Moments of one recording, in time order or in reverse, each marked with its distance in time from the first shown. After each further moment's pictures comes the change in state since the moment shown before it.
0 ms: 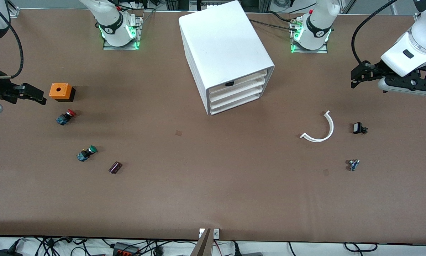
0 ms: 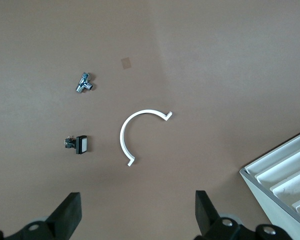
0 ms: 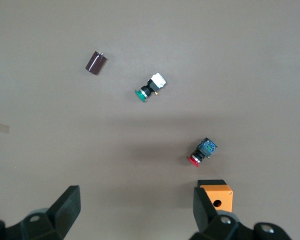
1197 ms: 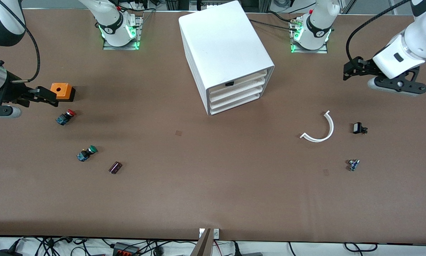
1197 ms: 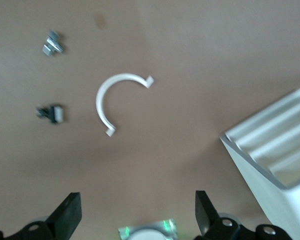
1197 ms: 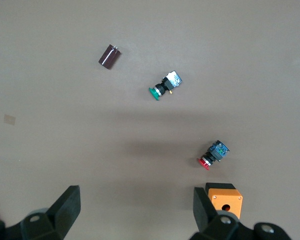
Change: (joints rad) left arm -0.009 0.053 -0.001 0.044 -0.101 -0.218 0.001; right arm 0.051 0.025 0.005 -0.004 0.000 0.005 -0.002
